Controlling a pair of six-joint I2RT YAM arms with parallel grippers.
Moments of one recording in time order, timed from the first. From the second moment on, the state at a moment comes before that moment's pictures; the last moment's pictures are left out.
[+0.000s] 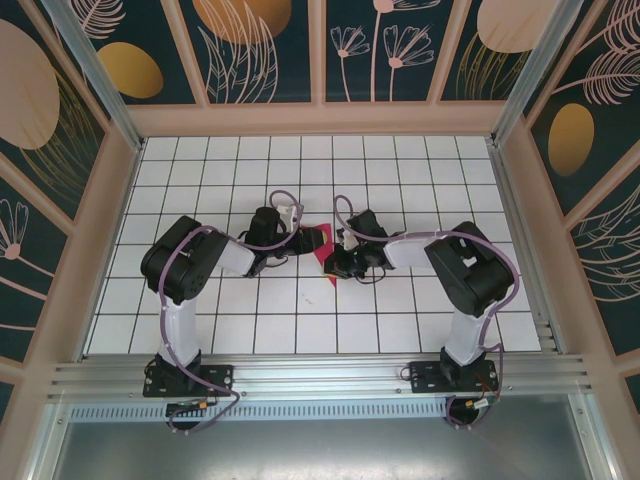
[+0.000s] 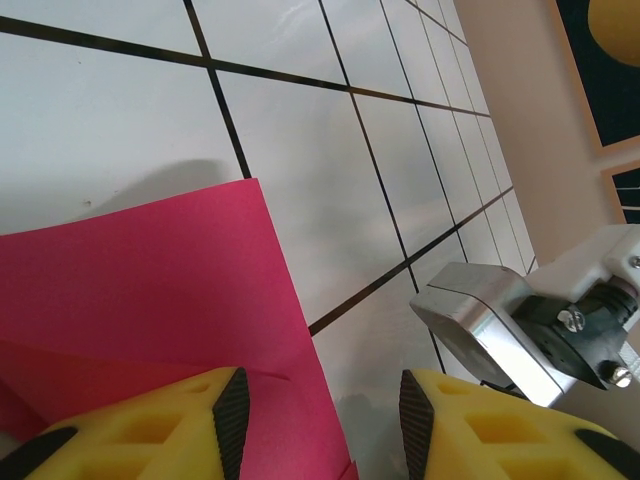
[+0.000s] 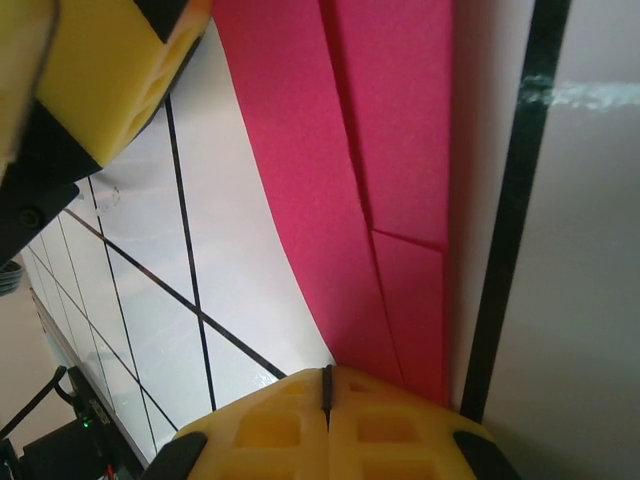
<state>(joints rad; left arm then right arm) -0.51 2.00 0.79 0.72 0.58 -0.75 0.62 1.83 0.86 -0.03 -0.59 0.75</state>
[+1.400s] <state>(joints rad) -0.44 1.61 0.61 0.57 0.50 -0.80 0.51 1.54 0.88 -0.17 -0.45 0.62</state>
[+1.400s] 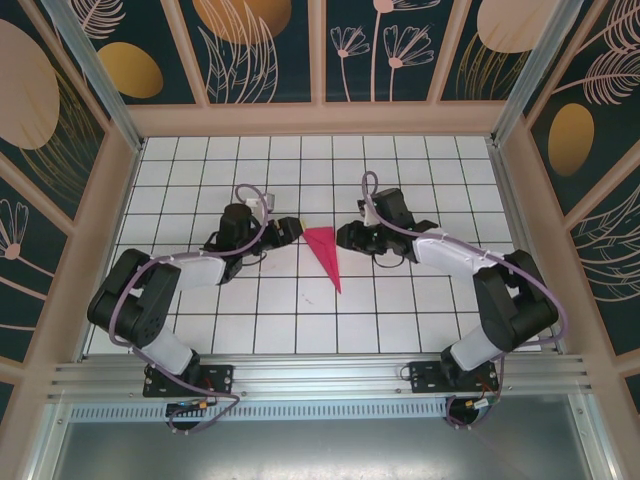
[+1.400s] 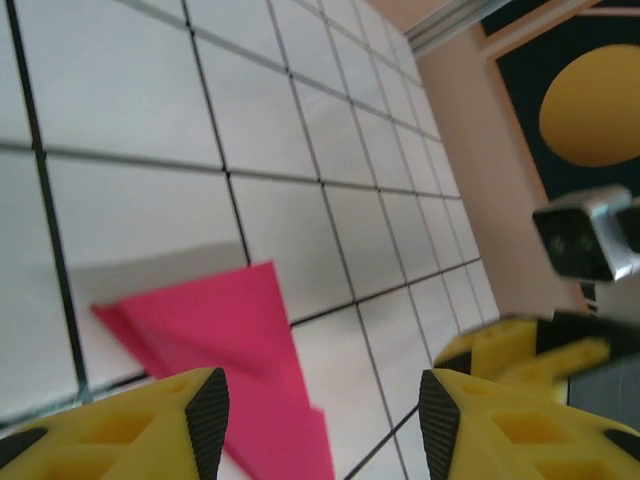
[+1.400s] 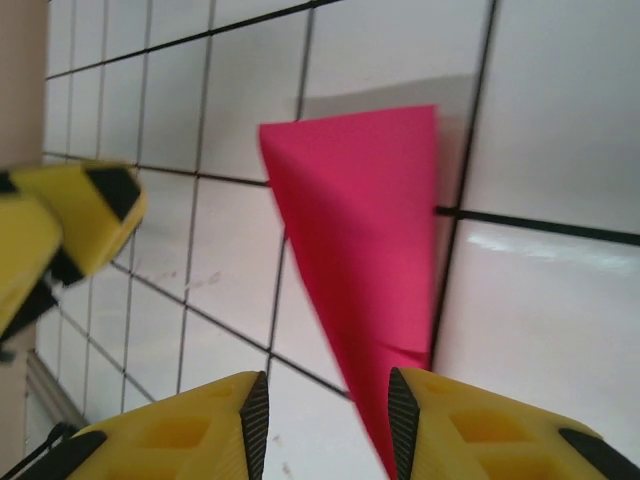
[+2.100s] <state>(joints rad) -0.53 1.70 0.59 0.61 0.47 -0.98 0.51 1.80 0.88 -0.05 -0.60 0.62</state>
